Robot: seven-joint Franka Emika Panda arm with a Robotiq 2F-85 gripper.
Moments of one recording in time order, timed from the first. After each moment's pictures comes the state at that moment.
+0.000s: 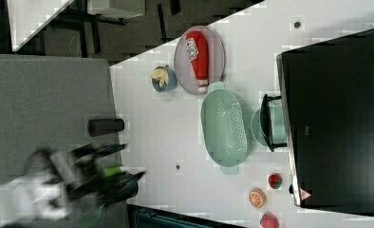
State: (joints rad) arm 0.02 -0.45 -0.05 -2.31 -0.05 0.38 0.13
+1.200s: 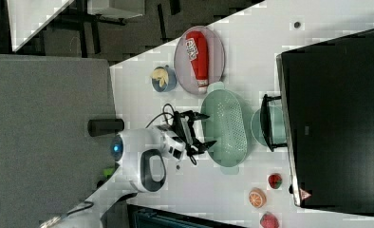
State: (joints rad) arm 0.04 0.26 0.01 -2.48 -0.06 1.21 0.70
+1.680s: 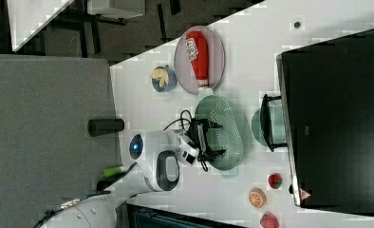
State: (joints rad) arm 0.06 0.38 0.00 -2.50 -0.05 1.25 0.78
